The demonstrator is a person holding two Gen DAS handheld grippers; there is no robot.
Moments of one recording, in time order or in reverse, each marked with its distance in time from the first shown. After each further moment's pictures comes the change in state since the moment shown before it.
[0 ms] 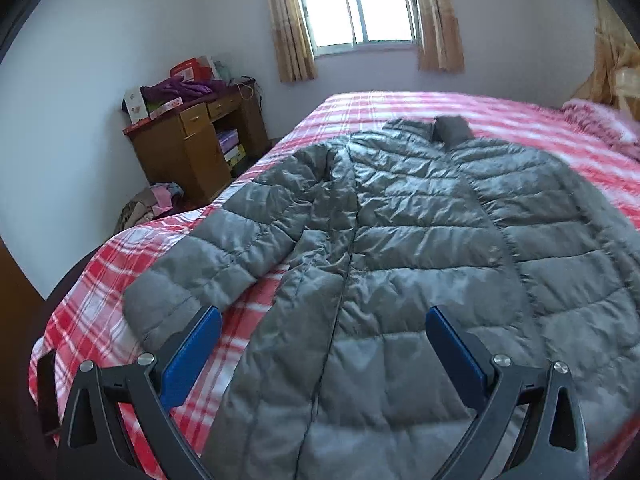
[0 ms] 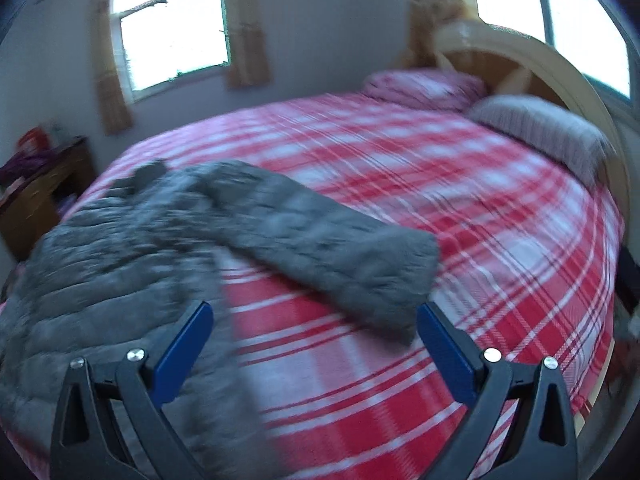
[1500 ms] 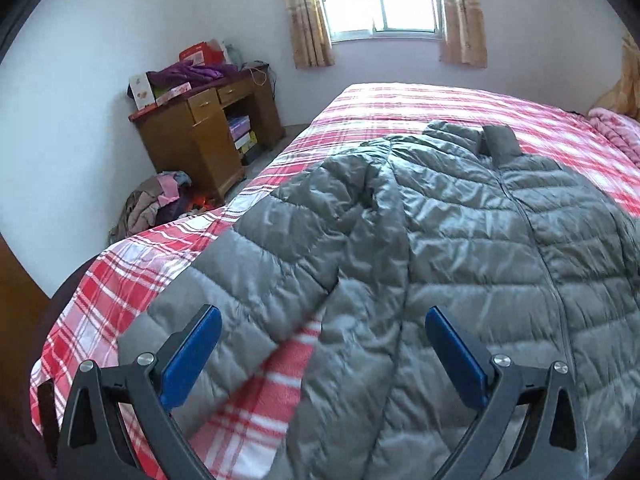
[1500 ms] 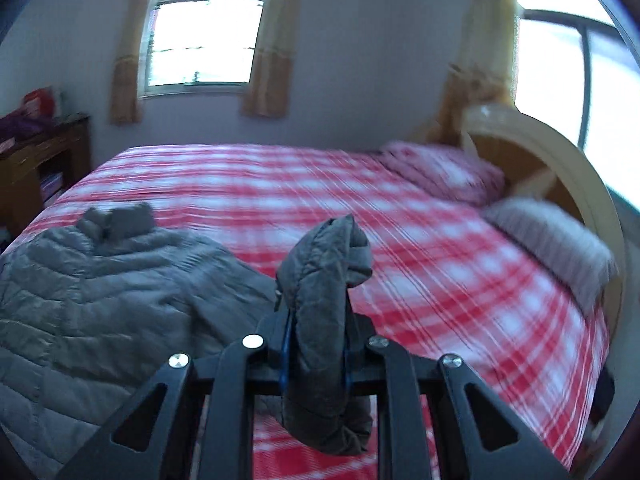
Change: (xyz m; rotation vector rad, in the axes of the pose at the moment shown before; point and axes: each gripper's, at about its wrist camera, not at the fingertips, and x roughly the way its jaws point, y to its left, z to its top) left arm 0.067 0.042 0.063 -0.062 0.051 0.022; right arm 0.044 0.095 0.133 -0.270 -0.189 -0.047
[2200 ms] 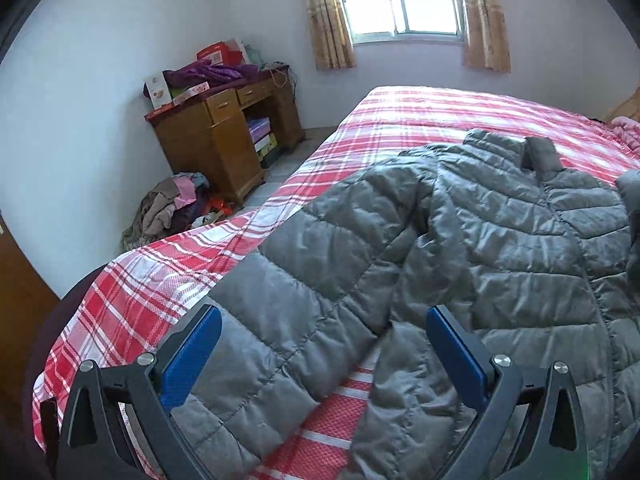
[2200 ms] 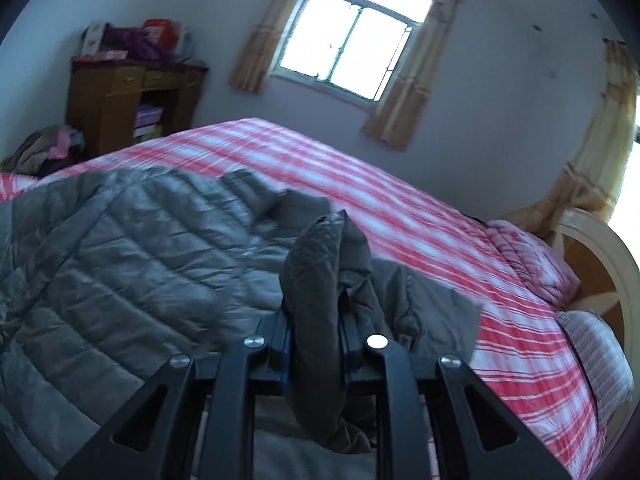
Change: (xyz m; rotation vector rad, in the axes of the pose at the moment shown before) left arm 0.045 0.027 0.018 -0.018 -0.007 0.071; right arm 0.005 0.244 -0.025 -0.375 -0.065 0.209
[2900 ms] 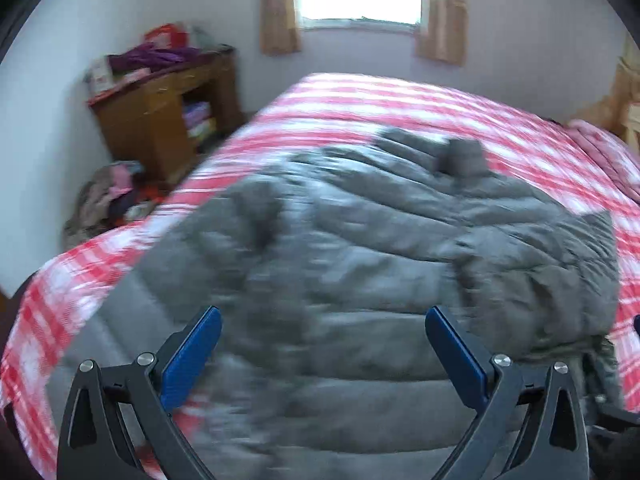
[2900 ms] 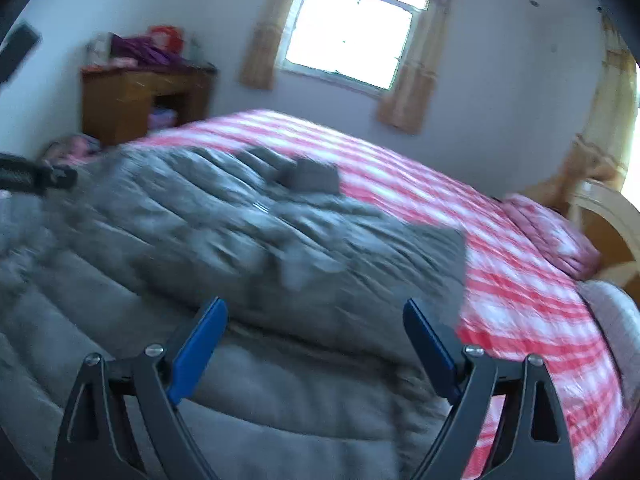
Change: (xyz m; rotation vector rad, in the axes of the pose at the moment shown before) left arm 0.000 -0.115 0.043 0.010 0.088 -0.263; right arm -0.022 -0.033 -0.060 0.078 0.035 0.051
